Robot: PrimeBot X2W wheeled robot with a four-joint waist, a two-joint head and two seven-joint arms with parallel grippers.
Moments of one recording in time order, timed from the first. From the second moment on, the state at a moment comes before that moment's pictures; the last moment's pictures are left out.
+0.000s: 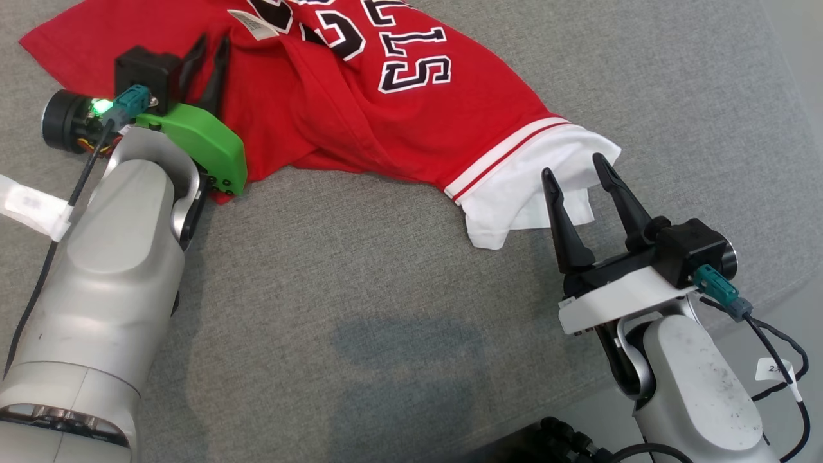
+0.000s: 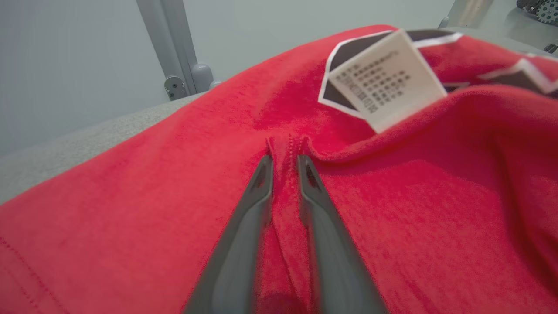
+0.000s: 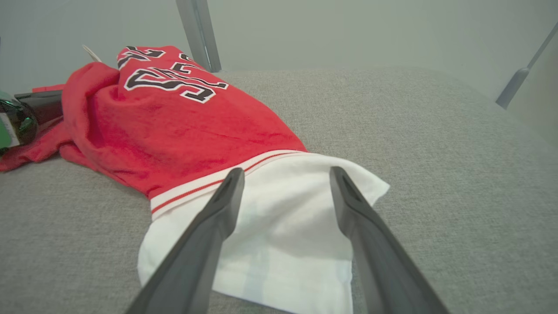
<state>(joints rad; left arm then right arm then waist) -1.02 0.21 -0.50 0.98 -0.36 -0.13 -0.27 -0.34 -0.05 0.17 0.19 0.17 0.13 -0.26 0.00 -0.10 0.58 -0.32</state>
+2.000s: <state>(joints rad) 0.00 0.07 -0.04 0.36 -0.13 -0.11 -0.26 -0.06 -0.08 0.01 0.30 0.18 0.13 -0.26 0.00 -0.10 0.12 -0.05</state>
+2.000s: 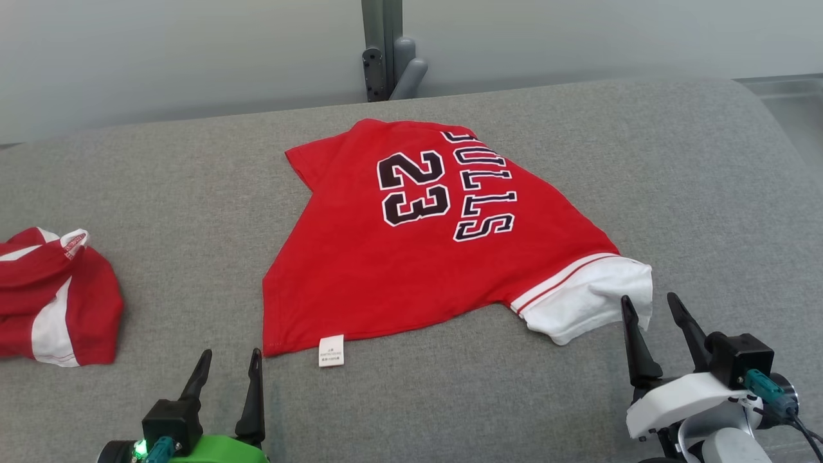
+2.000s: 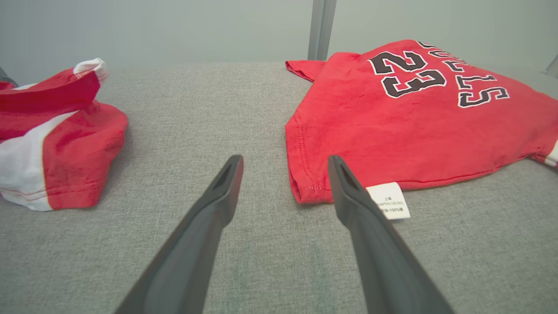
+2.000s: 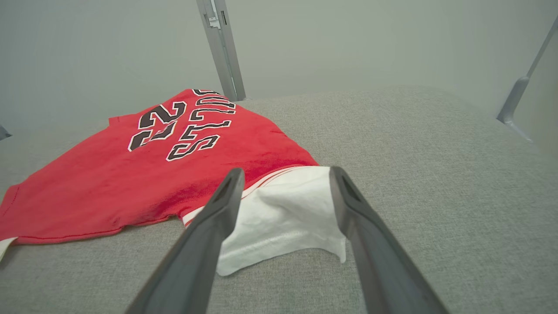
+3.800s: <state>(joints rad) -0.20 0.05 -0.21 0.31 -0.21 -0.09 -0.26 -1.10 -0.44 0.47 1.21 0.31 0.13 -0.21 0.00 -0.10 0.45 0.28</state>
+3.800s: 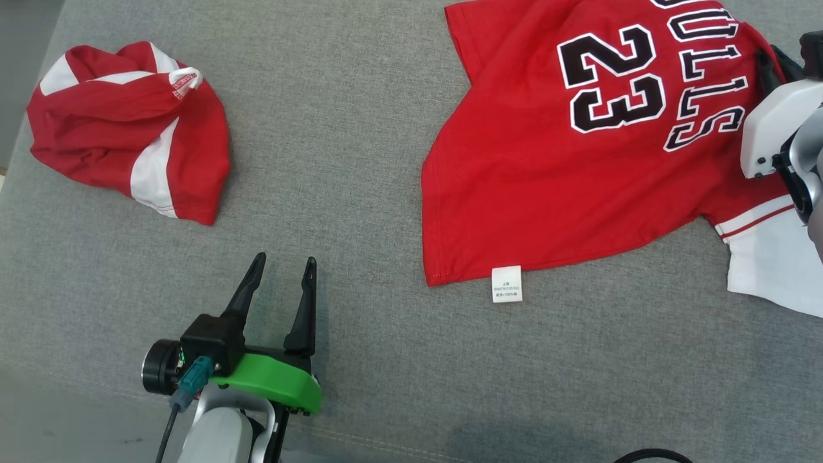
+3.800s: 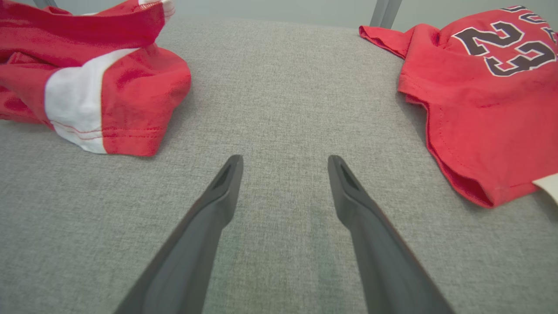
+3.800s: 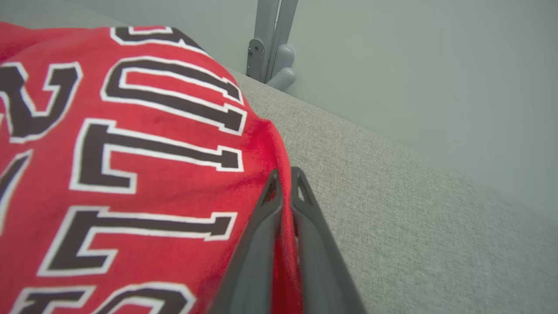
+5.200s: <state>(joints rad) 0.02 0.05 -0.07 0.32 -0.16 -0.07 -0.26 -0.09 -0.08 -0.04 0.33 0.11 0.13 -0.26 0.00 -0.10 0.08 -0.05</state>
